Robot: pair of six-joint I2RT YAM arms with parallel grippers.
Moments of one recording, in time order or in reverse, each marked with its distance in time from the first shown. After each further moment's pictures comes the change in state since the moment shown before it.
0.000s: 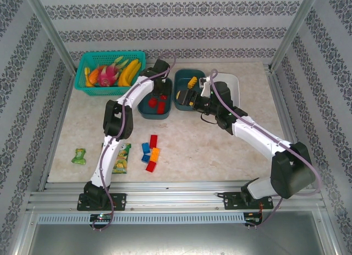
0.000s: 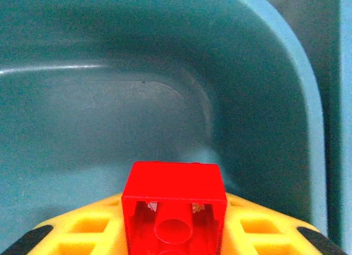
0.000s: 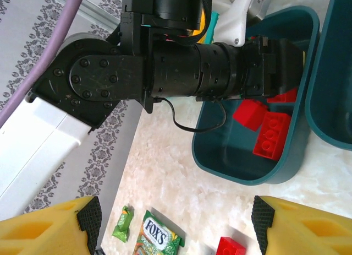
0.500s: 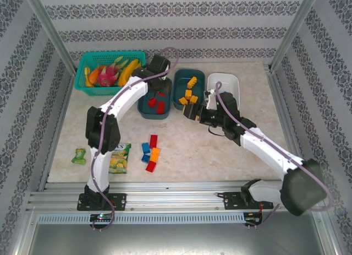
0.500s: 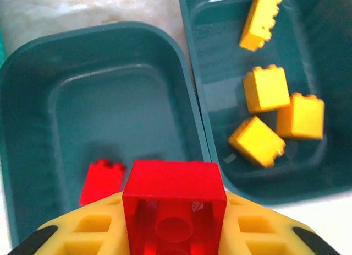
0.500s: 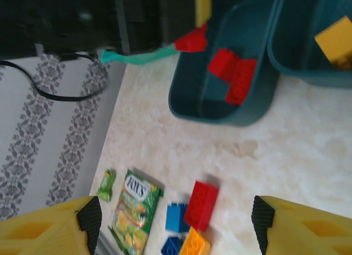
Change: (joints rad) left arm -0.069 -0.362 -0.292 0.051 -0.097 0.134; right arm 0.000 -0.146 -0.122 -0.125 -0.013 -0.062
